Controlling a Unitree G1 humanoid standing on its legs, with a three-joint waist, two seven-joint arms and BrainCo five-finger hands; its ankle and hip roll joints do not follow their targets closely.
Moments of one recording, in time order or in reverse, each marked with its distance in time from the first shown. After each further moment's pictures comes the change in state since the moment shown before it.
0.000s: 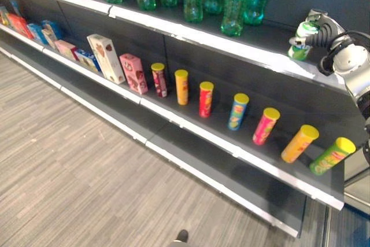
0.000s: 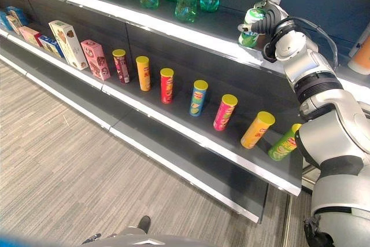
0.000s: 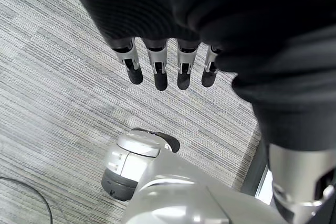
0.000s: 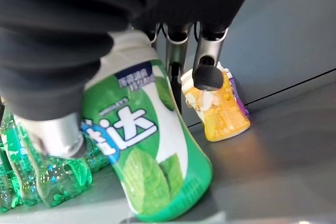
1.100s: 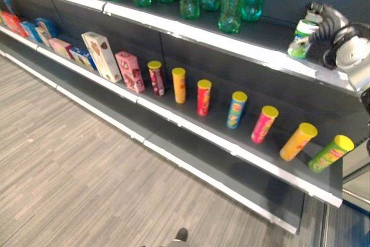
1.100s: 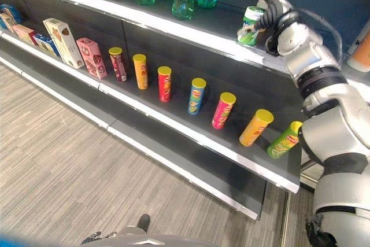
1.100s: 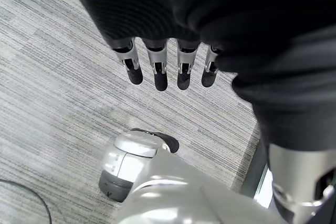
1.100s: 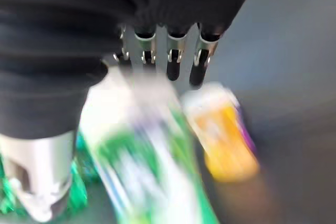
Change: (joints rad) left arm -0.026 0.001 0.014 -0.008 0.000 -0.001 0.012; right arm -0.092 -0.073 0.039 -0.126 -0.053 0.010 -0.058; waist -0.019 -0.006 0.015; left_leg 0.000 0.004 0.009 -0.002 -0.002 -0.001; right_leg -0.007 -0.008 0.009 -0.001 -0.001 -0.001
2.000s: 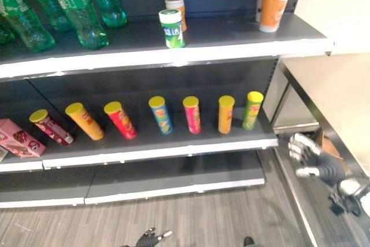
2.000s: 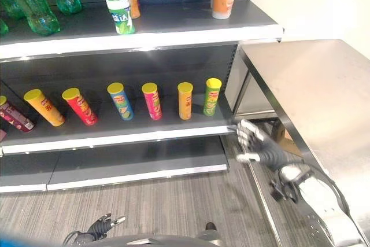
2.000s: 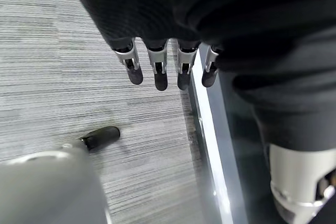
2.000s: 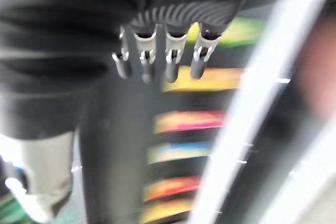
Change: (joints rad) left arm -0.012 -0.021 0.102 -0.106 0.142 0.002 -0.091; right arm 1.785 0.061 -0.758 -0.863 0.599 0.045 0.504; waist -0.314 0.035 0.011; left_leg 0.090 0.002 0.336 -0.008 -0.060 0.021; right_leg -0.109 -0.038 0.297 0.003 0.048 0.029
